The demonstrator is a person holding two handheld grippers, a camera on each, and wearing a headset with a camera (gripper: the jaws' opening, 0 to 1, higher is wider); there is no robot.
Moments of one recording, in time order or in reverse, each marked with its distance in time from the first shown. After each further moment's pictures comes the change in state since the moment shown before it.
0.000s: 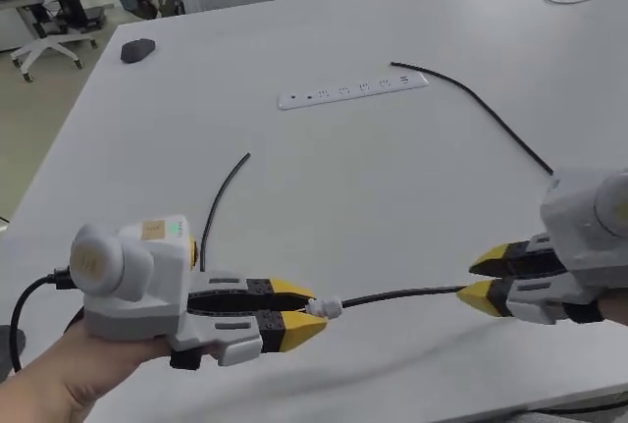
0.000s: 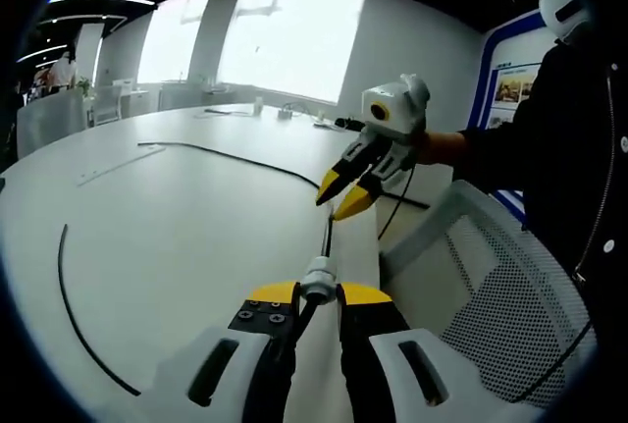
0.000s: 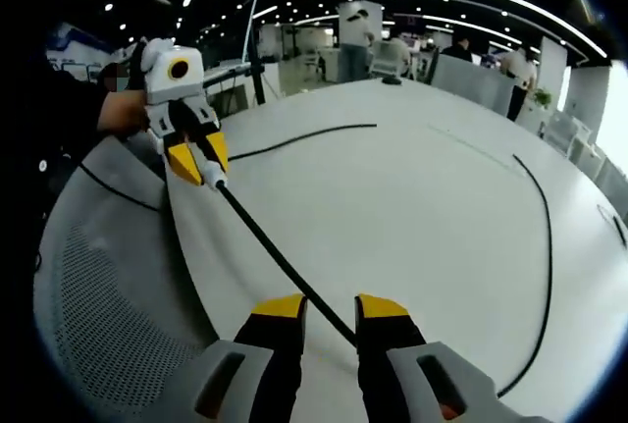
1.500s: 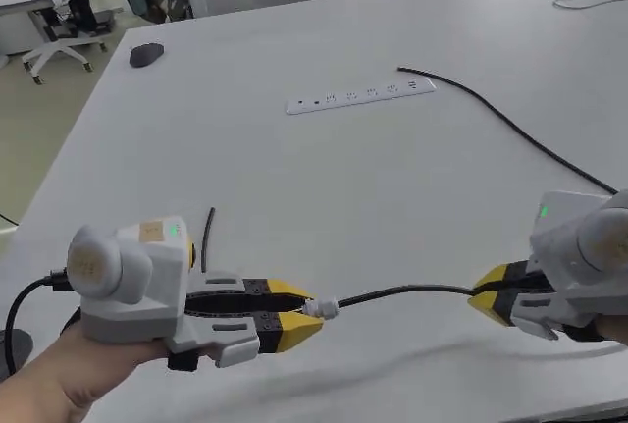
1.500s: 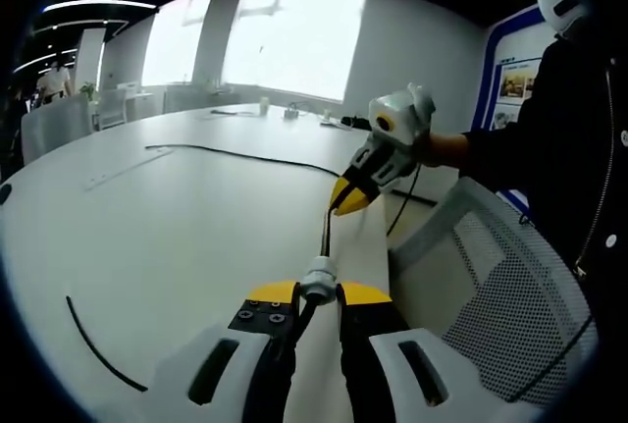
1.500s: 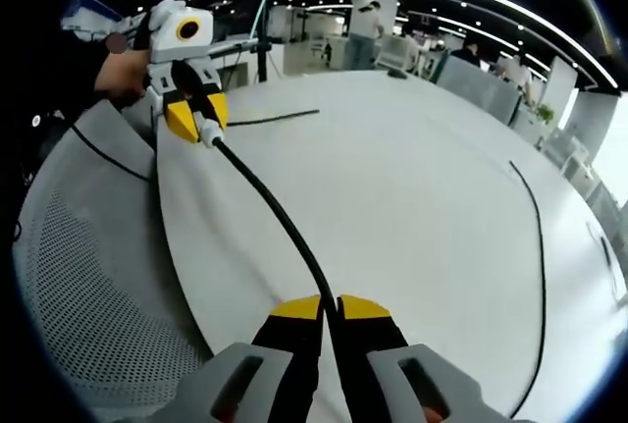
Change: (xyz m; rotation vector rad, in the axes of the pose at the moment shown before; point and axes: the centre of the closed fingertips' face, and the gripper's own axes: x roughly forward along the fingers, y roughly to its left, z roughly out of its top) left arm -0.010 0.009 0.001 0.017 0.007 0.036; right arm -0.004 -0.037 -0.038 -0.045 0.076 -0.127
